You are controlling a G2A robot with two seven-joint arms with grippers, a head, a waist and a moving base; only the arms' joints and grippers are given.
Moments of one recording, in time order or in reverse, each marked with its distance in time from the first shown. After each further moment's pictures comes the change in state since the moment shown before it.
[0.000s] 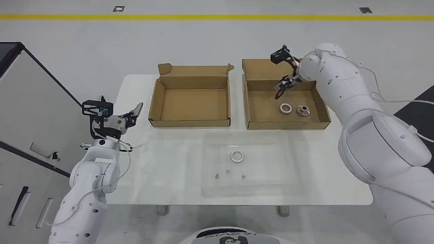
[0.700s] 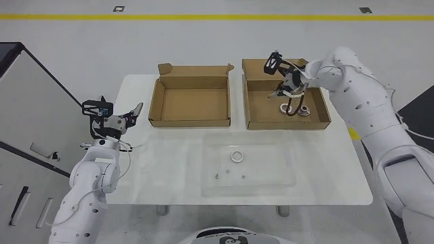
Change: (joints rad) left arm 0.000 0.000 0.000 0.000 0.000 0.000 0.000; right arm -0.352 0.320 0.324 -0.857 -0.040 -0.214 0.127
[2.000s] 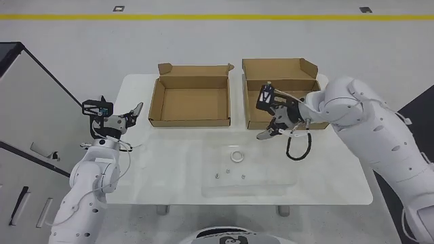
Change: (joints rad) left arm 0.000 0.000 0.000 0.000 0.000 0.000 0.000; right arm -0.278 0.206 0.040 -0.628 0.436 0.185 0.258
